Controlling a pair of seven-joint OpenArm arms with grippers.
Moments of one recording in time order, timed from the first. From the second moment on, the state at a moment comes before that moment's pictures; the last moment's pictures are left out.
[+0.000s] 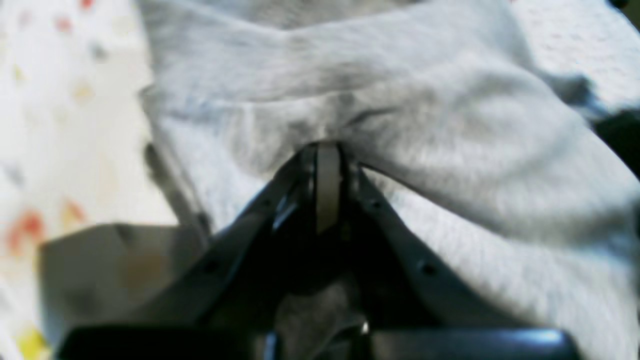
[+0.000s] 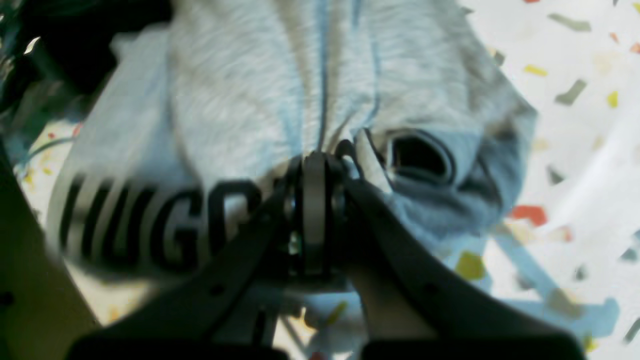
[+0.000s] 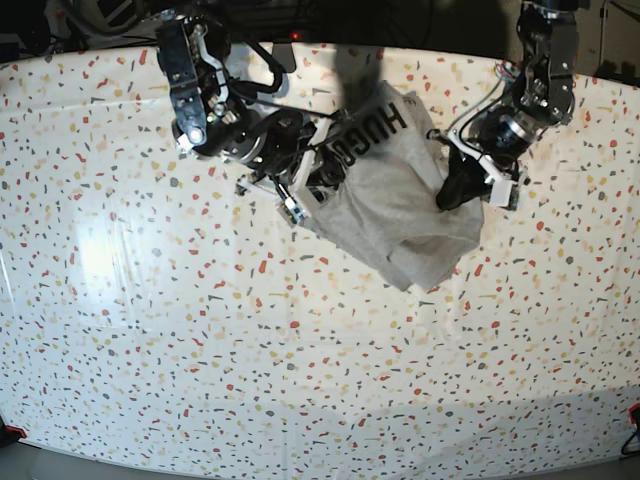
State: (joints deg) left arm 8.2 -11.3 -2.9 69.3 -11.8 -32.5 4.2; right arm -9.2 4.3 -12.3 94.0 15.7 34.1 -43.2
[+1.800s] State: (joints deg) left arm 31.1 -10.2 -3.1 94.6 -21.7 -24.5 16.0; right arm -6.8 0.5 -9.2 89.9 9.5 33.9 -40.5
